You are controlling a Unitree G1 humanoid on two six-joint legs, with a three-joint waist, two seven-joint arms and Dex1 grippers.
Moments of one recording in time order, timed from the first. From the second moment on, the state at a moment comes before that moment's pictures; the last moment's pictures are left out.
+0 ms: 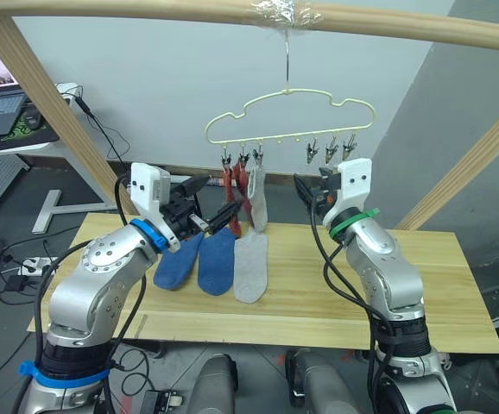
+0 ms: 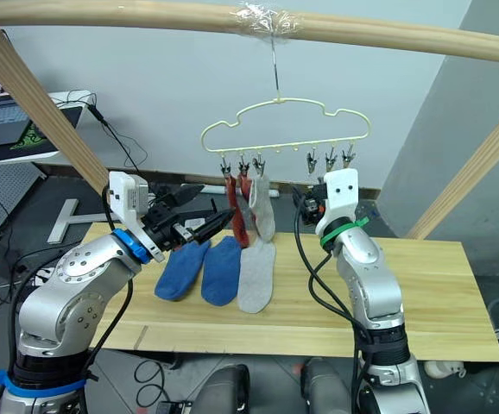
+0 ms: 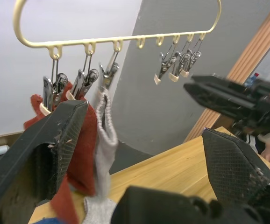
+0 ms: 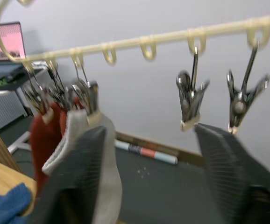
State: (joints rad) left arm -0.30 0.55 0.09 -0.42 -0.56 0.56 -0.50; right arm -0.46 -0.04 0.03 -0.20 0.14 0.52 0.18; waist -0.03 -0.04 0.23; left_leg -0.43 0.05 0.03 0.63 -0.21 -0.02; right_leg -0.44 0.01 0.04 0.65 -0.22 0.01
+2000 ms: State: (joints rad) left arm -0.41 0.51 0.08 -0.42 -0.51 0.54 -0.54; right arm -0.81 0.00 -0.06 0.31 0.14 0.34 0.09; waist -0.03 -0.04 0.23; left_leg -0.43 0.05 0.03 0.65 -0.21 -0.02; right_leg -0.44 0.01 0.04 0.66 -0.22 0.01
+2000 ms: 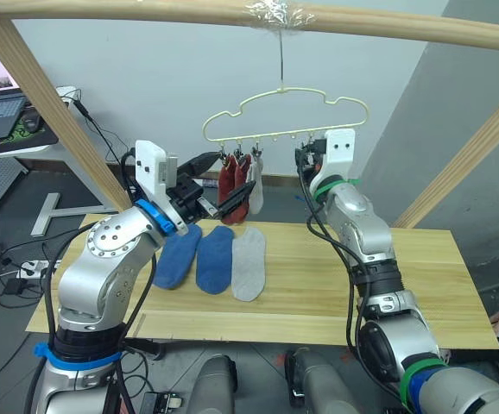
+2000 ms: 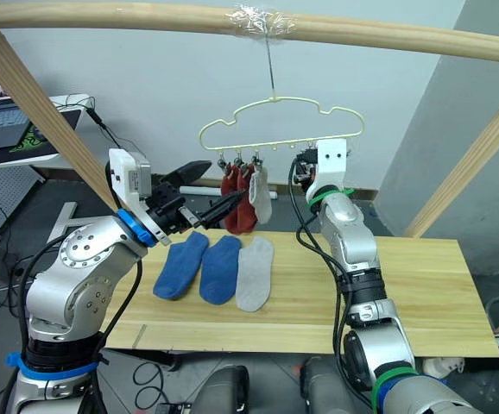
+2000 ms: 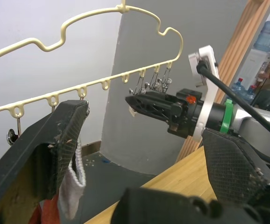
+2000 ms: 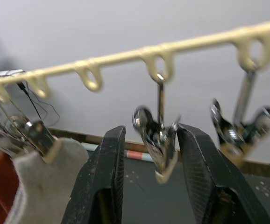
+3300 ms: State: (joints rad) left arm -0.44 0.50 0.08 -0.44 -0.55 0.54 -0.53; right arm -0.85 0.01 -0.05 0.36 0.14 0.29 0.13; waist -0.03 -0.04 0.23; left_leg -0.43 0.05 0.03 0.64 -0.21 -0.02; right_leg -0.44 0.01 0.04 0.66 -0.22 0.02
